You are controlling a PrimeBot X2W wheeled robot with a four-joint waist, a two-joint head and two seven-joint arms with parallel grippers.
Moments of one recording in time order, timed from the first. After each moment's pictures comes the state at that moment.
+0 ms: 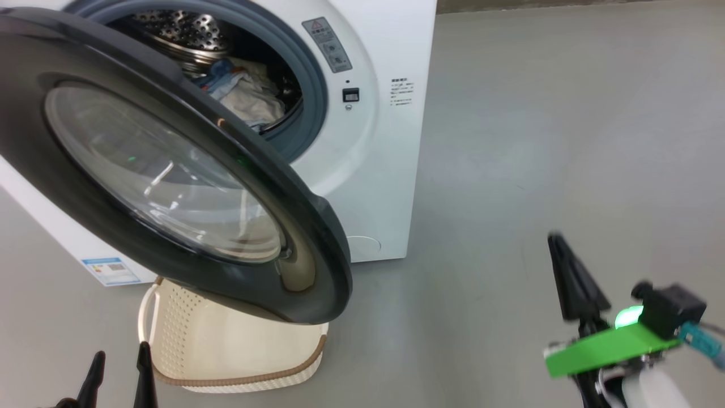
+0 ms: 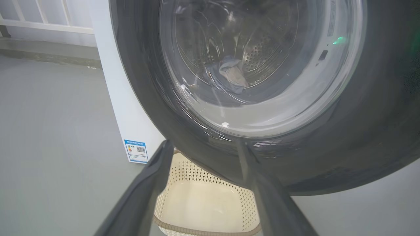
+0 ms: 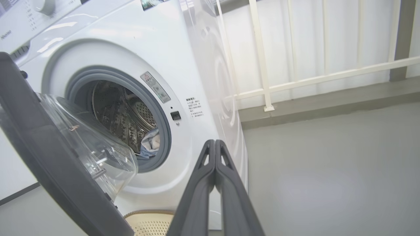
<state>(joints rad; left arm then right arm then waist) 0.09 0.10 0.07 0.18 -0.34 -0.13 -0.26 -0.13 -0.12 0.08 0.14 0.43 0.13 -0.26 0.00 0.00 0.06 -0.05</state>
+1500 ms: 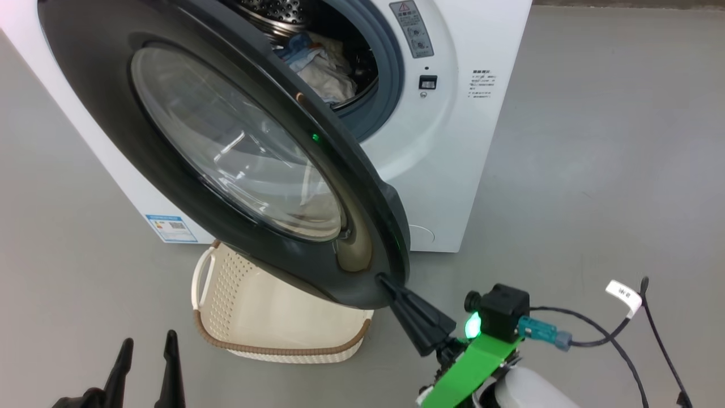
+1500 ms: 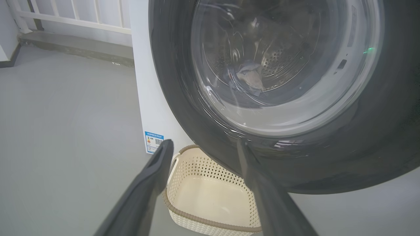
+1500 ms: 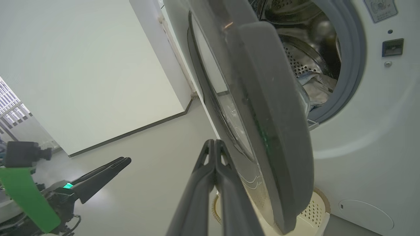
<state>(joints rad) 0.08 0.07 0.03 0.14 -0.34 -0.13 -0.26 -0.31 -0.13 0.64 0.25 0.61 0.13 -0.26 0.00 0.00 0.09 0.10</state>
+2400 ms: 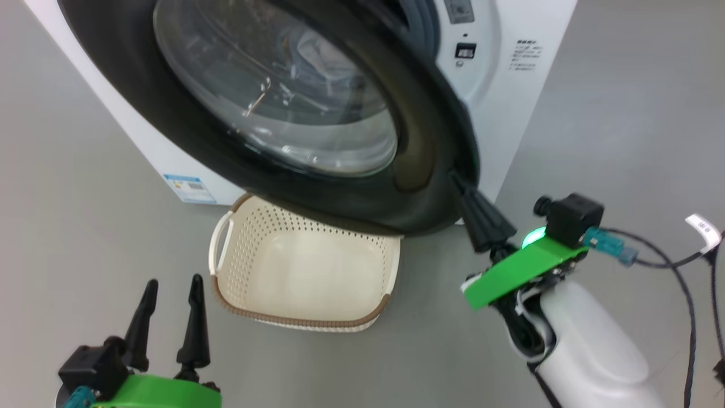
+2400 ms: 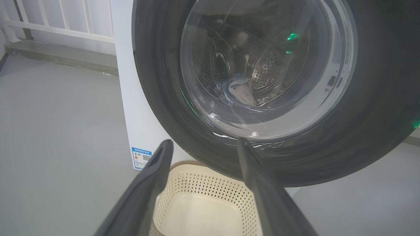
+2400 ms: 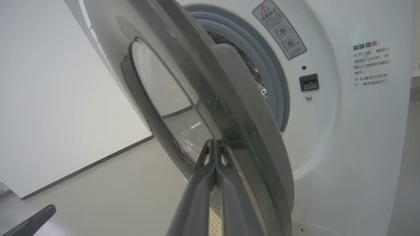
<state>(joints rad) -0.05 0.05 -0.05 0.11 -0.35 -0.13 -0.26 -0.50 -0.09 0.35 0.42 0.57 0.13 -0.26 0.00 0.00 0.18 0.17</state>
